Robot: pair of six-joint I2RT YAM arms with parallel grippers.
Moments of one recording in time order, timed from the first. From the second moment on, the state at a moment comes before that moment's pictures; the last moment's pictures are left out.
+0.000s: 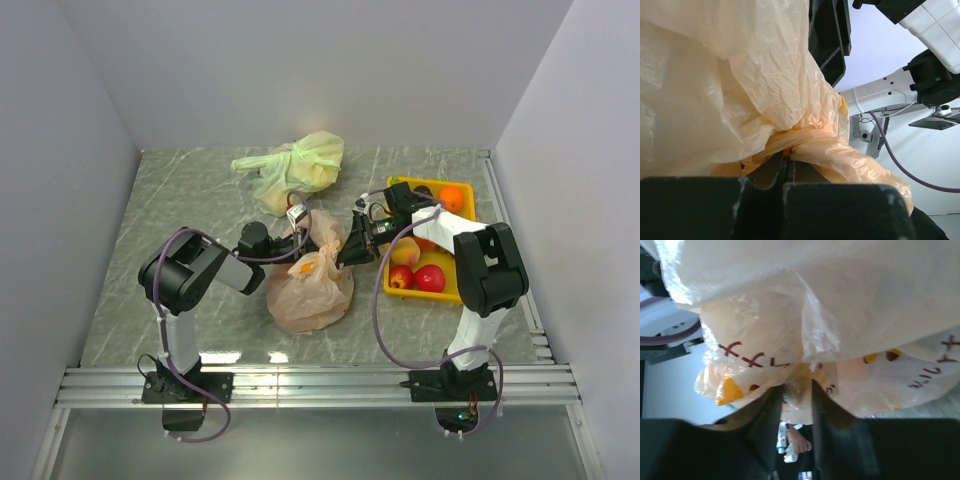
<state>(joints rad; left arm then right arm) -0.54 1.92 0.68 1.30 0.97 -1.35 0.30 1.82 1.14 -0.48 -1.18 0.49</state>
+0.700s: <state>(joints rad) -0.47 1.71 0.66 1.17 1.03 -1.01 0.30 1.81 1.17 -0.54 -1.15 0.39</state>
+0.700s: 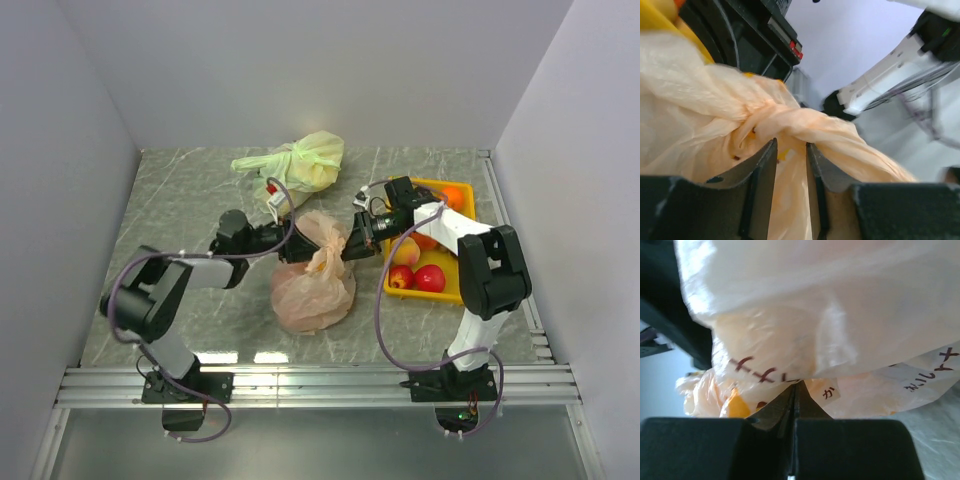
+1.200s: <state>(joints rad) -0.26 1.48 1.09 -0.43 1.05 0.28 0.30 1.75 1.24 -0.62 -1.03 0.23</state>
